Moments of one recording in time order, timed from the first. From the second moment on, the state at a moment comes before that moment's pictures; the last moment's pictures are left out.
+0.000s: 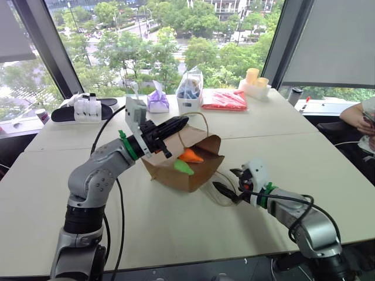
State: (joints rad) left arm -0.67 0.37 0.11 -0.20 -0.77 0.64 -0.65; right arm -0.26 -0.49 0.06 -0.25 0.27 0.69 0.50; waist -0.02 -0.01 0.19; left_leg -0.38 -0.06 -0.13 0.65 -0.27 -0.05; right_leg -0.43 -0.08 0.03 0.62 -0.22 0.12
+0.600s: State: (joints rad) left arm -0.67 0.36 0.11 -0.20 -0.76 0.63 -0.63; right arm -0.41 -0.45 0.03 -0.10 0.27 0.78 0.51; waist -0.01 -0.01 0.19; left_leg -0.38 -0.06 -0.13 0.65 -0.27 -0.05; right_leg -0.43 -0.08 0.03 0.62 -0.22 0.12
